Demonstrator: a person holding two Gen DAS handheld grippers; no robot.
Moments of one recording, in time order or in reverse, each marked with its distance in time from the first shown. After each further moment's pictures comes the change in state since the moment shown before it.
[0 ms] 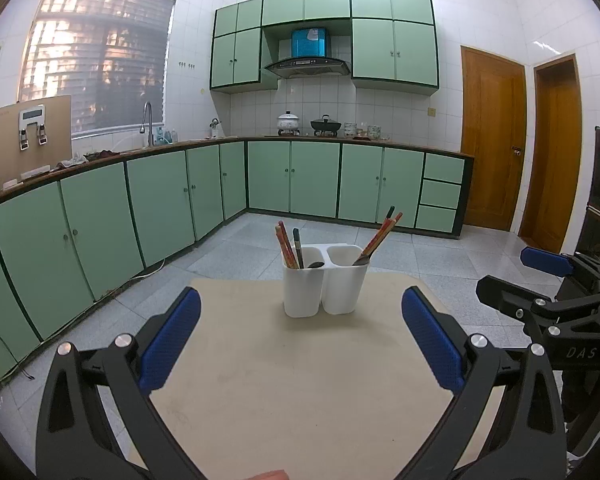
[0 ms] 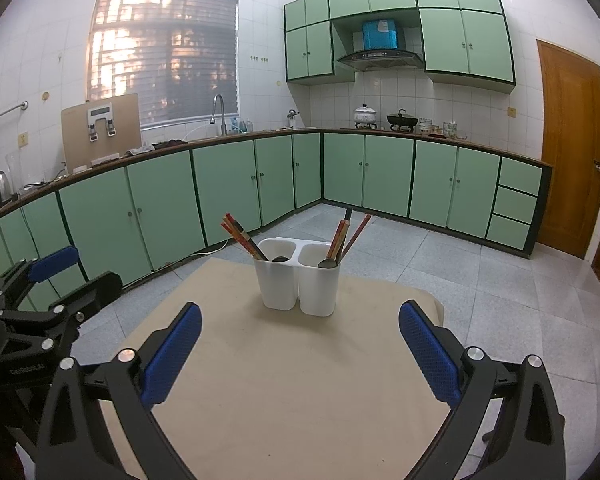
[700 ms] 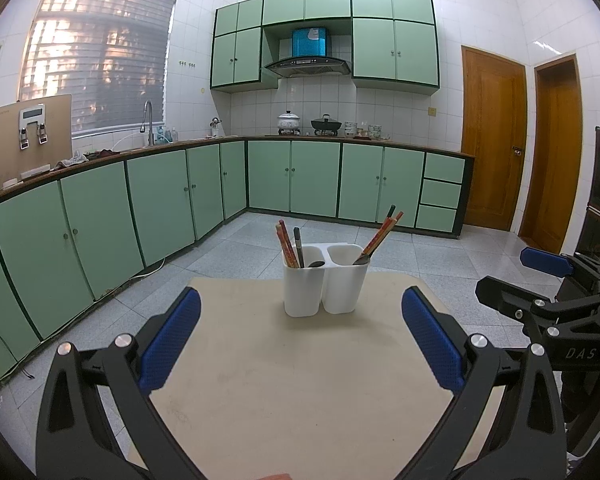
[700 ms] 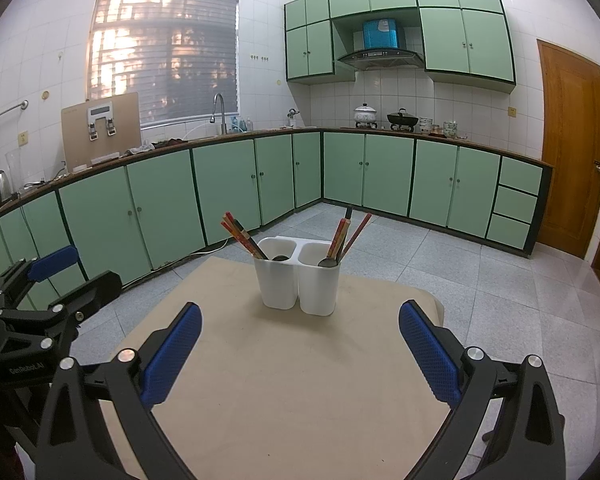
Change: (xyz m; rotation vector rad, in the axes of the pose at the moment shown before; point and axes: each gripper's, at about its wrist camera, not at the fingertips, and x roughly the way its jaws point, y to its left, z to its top) left arm 0.001 0.001 -0.002 -0.001 0.003 0.001; right arm 0.001 -0.001 -0.001 -0.002 0.002 -0.001
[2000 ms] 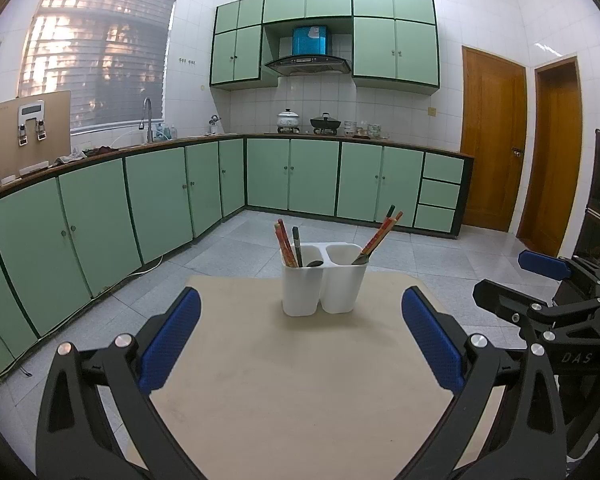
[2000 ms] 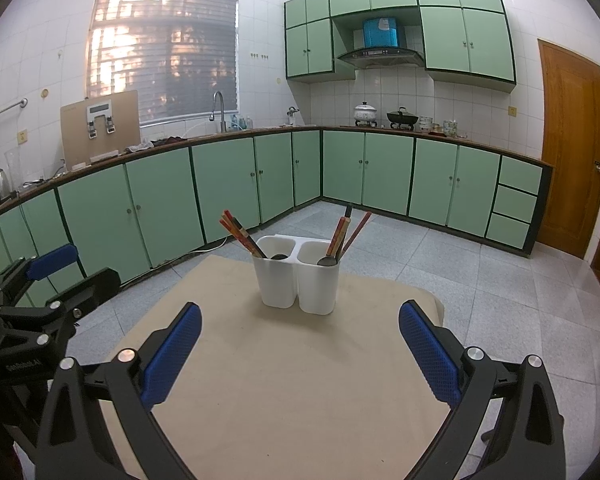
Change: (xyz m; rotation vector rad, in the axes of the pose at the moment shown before) left arm 0.003 0.002 -0.008 -0.009 0.008 -0.006; right arm 0.006 -0.004 -0.004 -0.001 0.008 -0.002
